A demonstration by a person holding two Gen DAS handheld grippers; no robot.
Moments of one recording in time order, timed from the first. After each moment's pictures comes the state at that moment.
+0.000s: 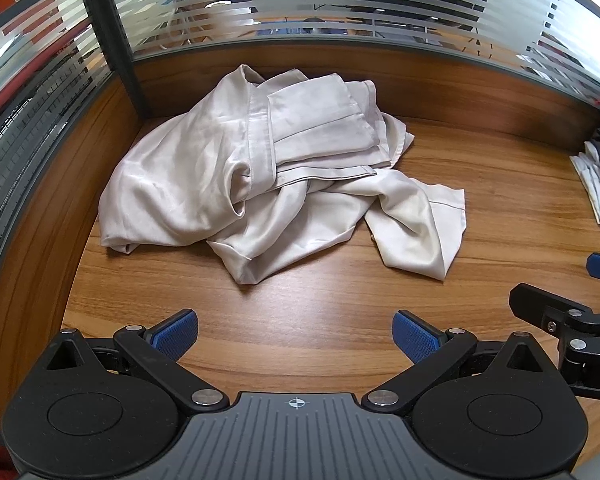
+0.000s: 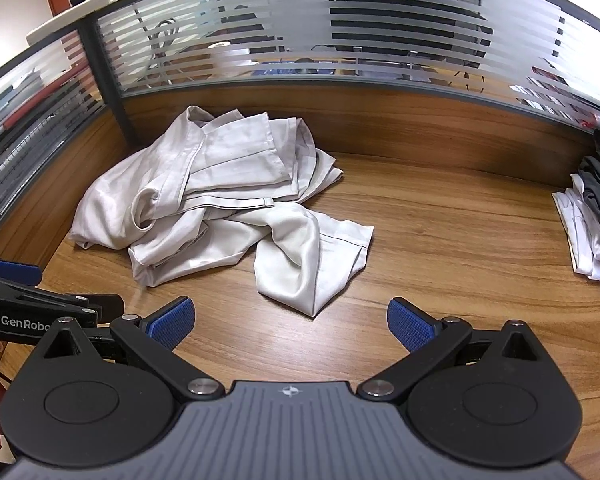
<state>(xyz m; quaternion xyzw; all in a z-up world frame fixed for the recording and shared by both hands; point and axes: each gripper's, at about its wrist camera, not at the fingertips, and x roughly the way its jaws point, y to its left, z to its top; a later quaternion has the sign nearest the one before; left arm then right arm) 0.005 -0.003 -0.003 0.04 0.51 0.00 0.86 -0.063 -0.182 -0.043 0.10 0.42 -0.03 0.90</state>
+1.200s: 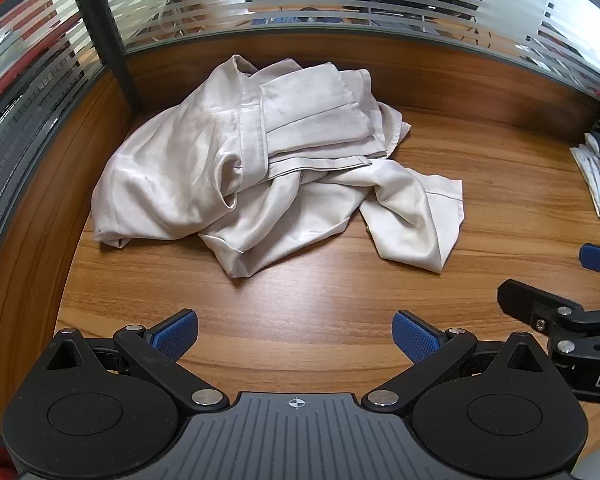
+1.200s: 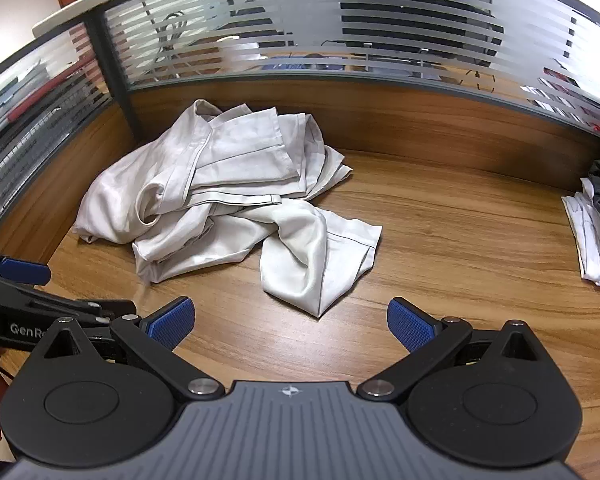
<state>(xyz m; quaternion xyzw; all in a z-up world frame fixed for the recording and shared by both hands) 0.010 -0.009 -0.007 0.05 0.52 -0.01 0.85 -0.057 -0.182 -0.043 0.10 0.43 -0.02 0.90</state>
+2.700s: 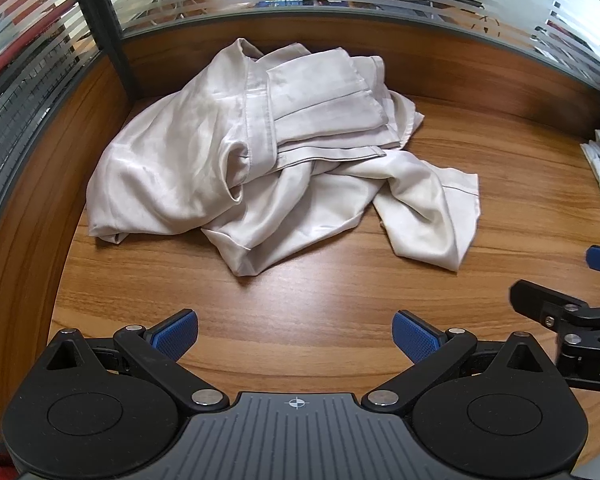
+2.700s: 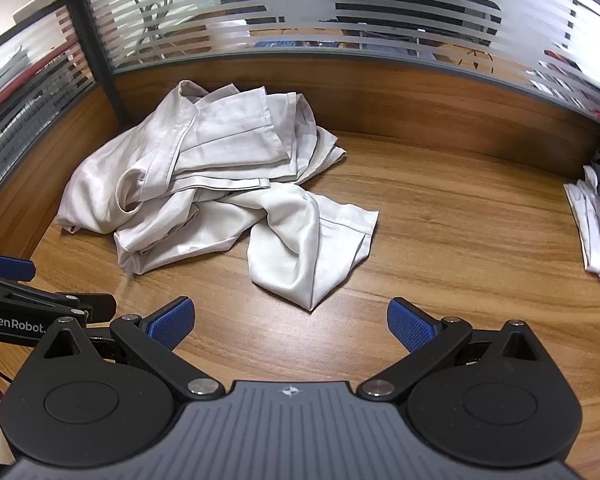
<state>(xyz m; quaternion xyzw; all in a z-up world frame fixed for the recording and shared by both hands) 0.029 0.007 -0.026 0.05 0.53 -0.02 0.85 -0.031 -0.184 -0.062 0.09 0.45 -0.03 0.89</state>
